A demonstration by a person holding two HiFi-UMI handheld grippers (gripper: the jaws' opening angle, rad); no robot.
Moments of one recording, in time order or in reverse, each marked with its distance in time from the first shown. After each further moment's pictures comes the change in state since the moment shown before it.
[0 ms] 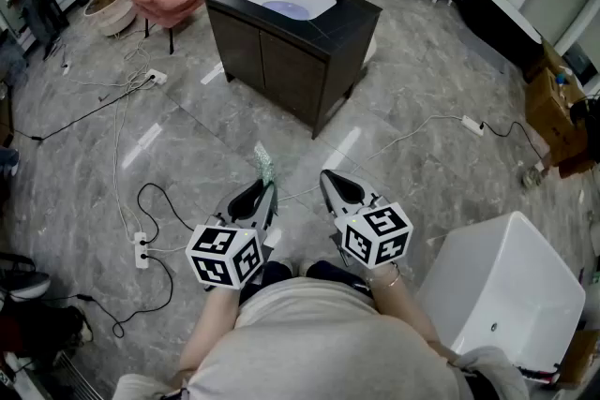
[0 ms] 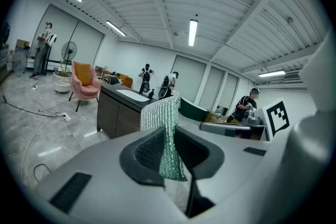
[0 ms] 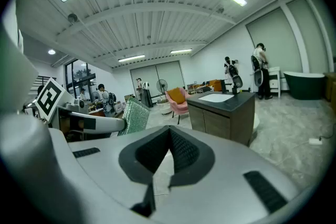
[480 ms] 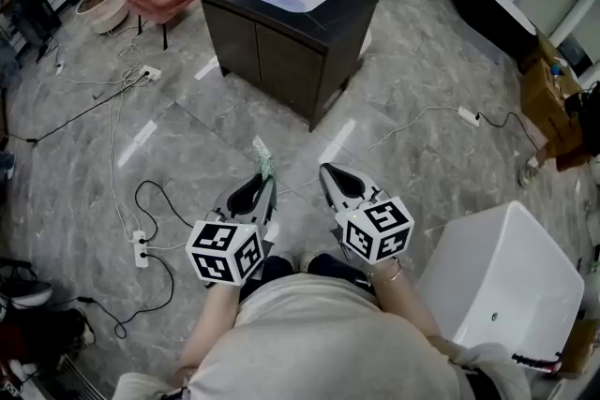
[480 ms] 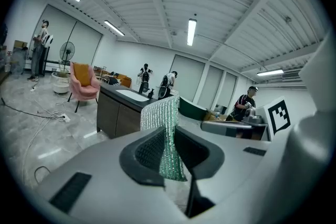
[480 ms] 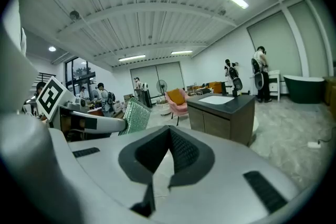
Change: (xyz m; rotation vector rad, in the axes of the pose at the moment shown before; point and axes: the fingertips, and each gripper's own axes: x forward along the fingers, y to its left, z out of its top) left arm -0.003 0.014 0.003 0.017 0.002 -0.010; right arm 0.010 0.010 0.003 -0.025 -0.020 -0.006
